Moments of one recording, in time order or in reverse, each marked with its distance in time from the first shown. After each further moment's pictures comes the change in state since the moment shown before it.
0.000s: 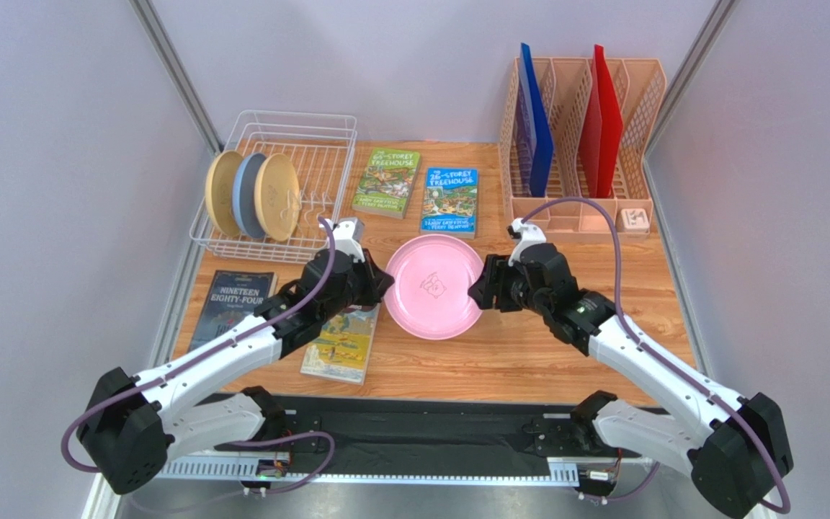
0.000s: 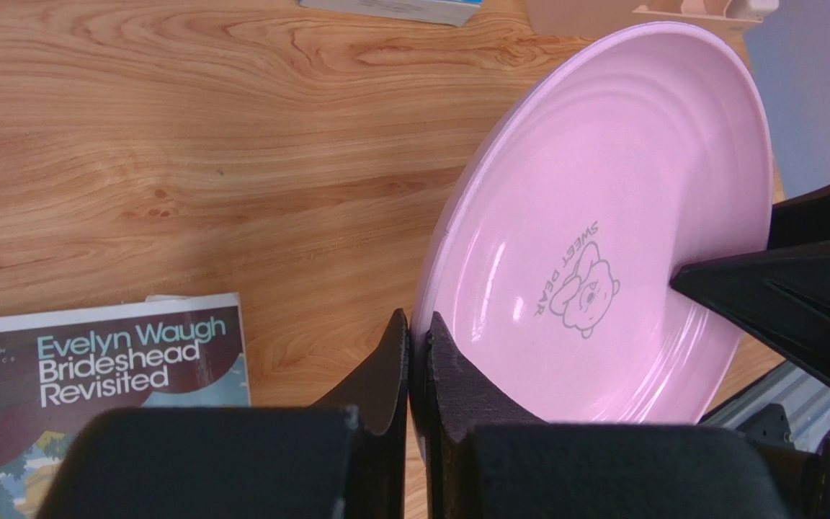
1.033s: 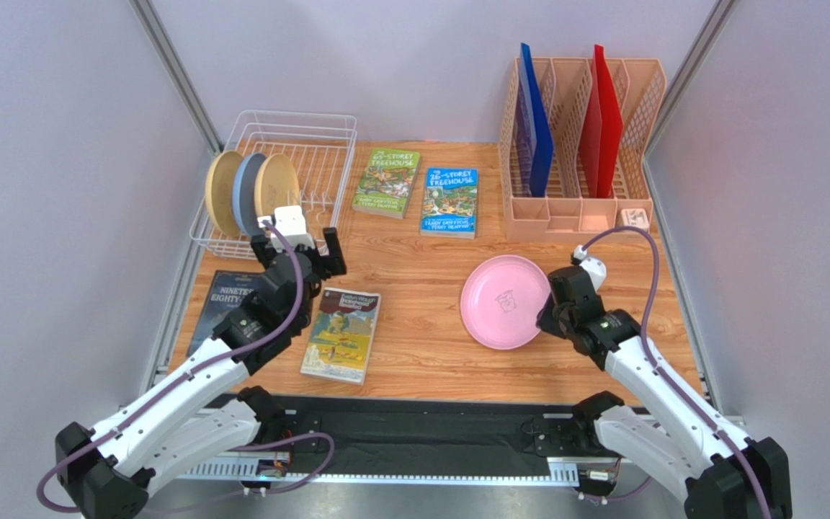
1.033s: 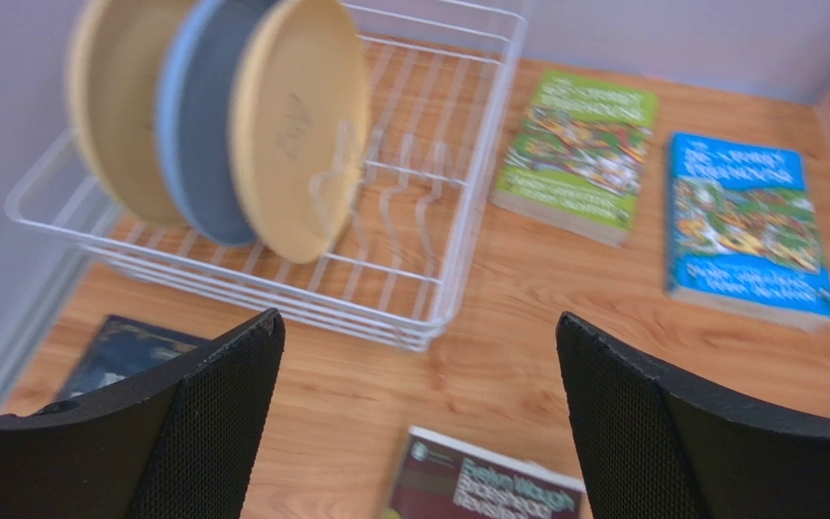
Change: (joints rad) left arm 0.041 -0.246 0.036 -0.078 -0.648 0.386; right arm -0.192 -0.156 -0.135 -0.315 0.300 0.189
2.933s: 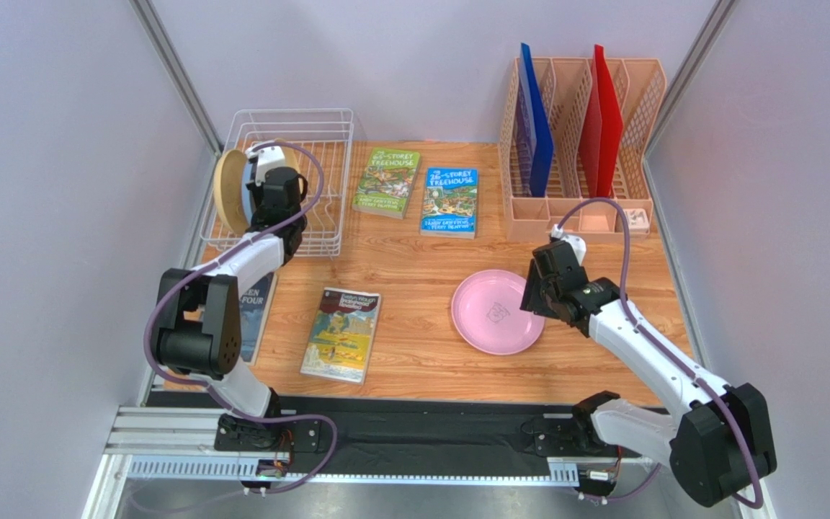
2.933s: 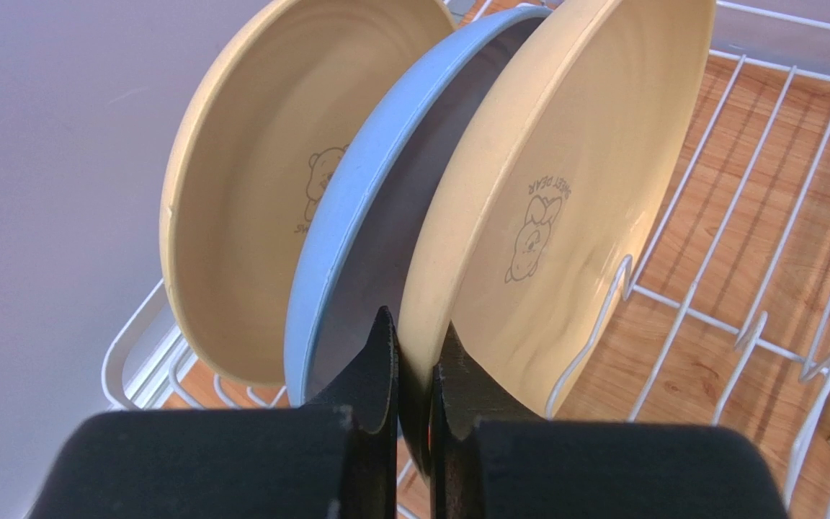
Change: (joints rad) left arm 0.547 0.819 0.301 0.426 0.039 0.188; right arm 0.000 0.229 0.163 -0.007 -0.011 -0.138
